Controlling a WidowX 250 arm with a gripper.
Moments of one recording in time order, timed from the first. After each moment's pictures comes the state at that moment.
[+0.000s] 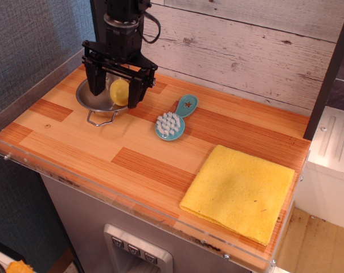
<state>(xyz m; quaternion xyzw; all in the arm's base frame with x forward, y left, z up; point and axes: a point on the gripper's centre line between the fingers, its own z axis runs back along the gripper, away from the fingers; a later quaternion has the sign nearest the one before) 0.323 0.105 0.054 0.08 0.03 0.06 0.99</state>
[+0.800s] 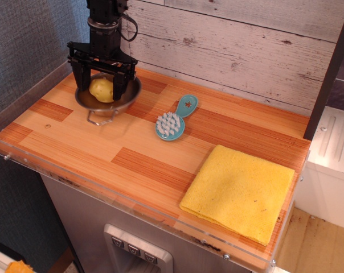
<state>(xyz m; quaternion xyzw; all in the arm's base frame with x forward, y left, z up) 0.351 0.156 0.029 0.08 0.03 0.12 0.99</state>
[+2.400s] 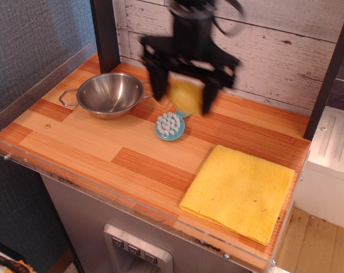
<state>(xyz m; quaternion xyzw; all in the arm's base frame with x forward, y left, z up) 0.286 -0.038 0.111 0.03 -0.06 0.04 1.00</state>
